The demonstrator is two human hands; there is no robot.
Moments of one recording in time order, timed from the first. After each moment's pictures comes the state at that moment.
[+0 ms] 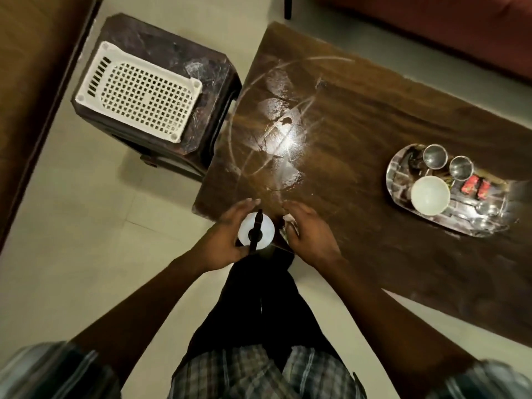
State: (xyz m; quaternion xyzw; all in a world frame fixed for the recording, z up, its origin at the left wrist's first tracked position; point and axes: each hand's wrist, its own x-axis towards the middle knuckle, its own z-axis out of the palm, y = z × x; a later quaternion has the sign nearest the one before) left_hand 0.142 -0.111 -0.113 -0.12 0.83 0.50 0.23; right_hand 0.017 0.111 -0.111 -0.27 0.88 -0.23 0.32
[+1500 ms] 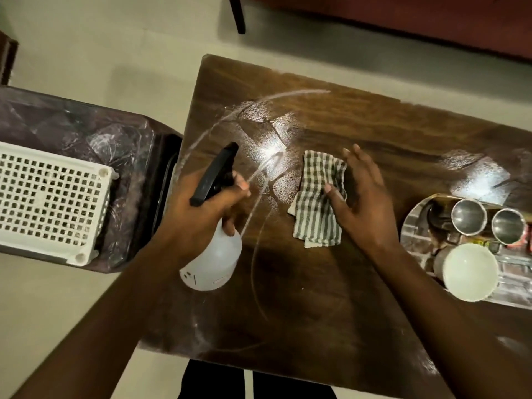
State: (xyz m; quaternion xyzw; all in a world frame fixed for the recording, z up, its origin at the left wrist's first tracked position) left_hand -0.145 -0.160 -0.129 -0.25 0.70 0.66 0.10; right_hand -0.237 0.123 -0.198 -0.12 0.93 -0.31 0.15
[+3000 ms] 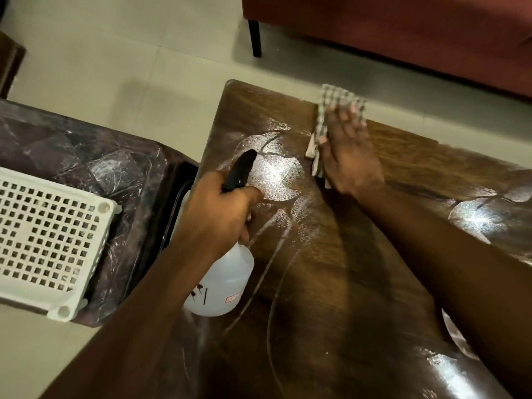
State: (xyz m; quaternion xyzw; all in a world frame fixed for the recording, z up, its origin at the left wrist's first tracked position) left_hand -0.211 -0.189 -0.166 -0.39 0.72 0.56 0.13; right_hand -0.377 0.005 -0.249 -0.25 0.95 -0.09 0.16
